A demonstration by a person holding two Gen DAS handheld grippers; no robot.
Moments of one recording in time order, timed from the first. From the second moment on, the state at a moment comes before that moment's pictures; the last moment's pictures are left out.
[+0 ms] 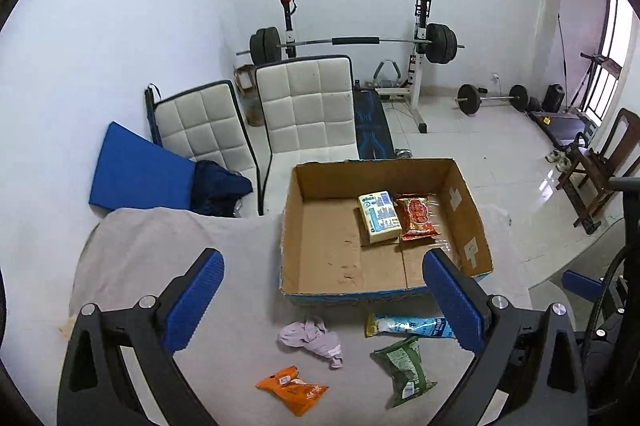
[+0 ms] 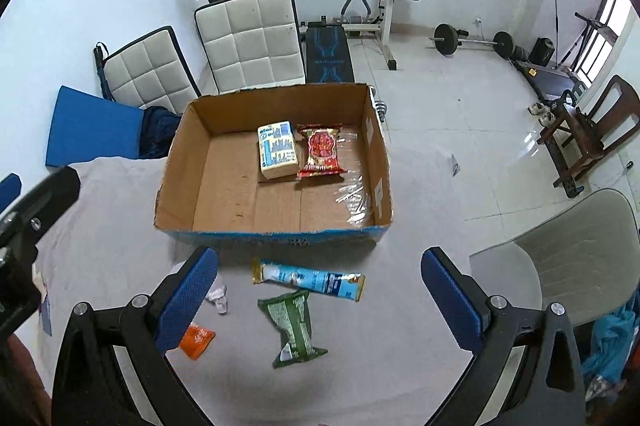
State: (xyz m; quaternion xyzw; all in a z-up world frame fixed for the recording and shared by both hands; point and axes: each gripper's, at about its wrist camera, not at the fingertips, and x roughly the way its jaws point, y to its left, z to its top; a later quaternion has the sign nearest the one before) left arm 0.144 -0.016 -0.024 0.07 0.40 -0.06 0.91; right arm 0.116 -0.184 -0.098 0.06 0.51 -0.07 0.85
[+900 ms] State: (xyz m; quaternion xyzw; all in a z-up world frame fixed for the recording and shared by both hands) left arm 0.126 0.131 -0.323 -0.25 0.72 0.06 0.65; right arm 0.112 -0.154 -0.376 0.08 0.73 -0.03 0.67
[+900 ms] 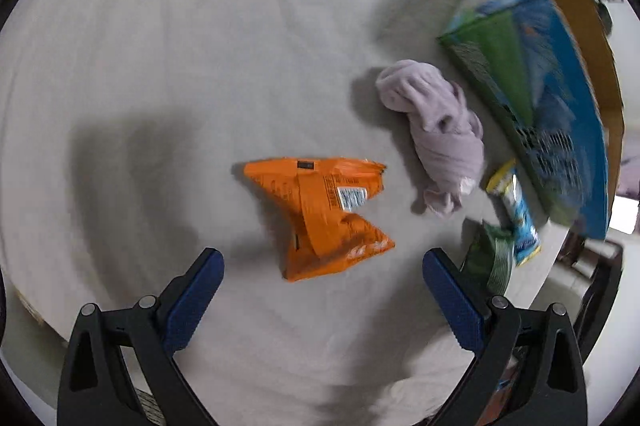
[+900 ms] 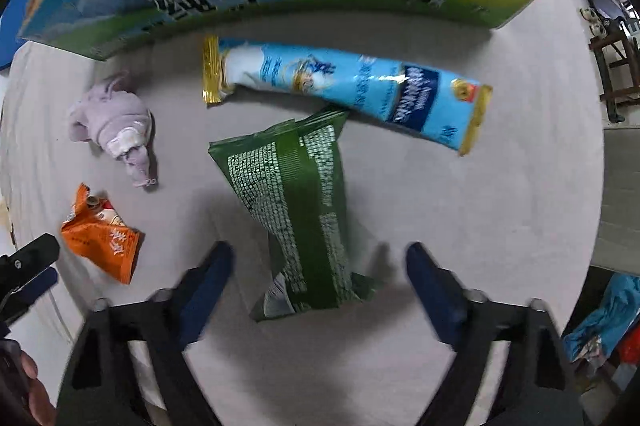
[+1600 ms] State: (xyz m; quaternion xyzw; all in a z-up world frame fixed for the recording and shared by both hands) left arm 0.125 0.032 -0.350 -0.03 0.72 0.00 0.69; right arm 0.082 -0.150 -0.392 0.08 0.75 -0.03 0.65
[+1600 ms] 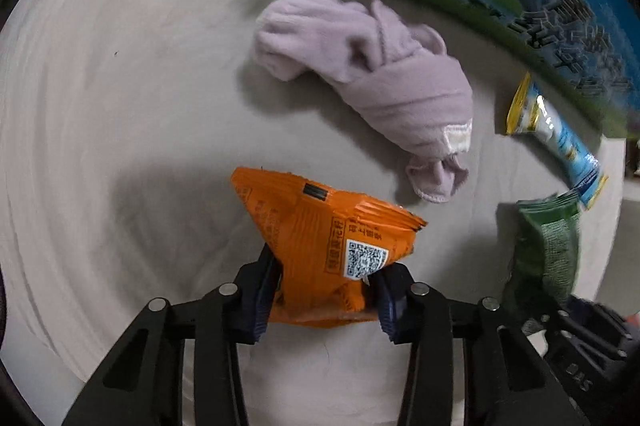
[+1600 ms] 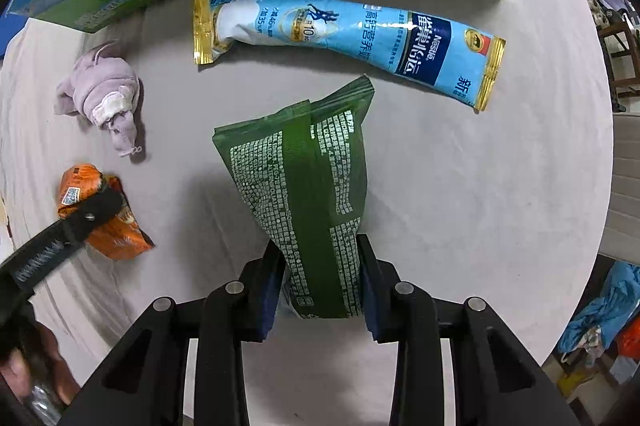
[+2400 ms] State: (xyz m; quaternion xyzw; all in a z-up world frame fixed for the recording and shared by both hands) left arm 0.091 -0.033 -0.191 0.01 0.61 -0.08 0.79; right arm 0.062 -0.163 -0.269 0.07 0.69 0.00 0.72
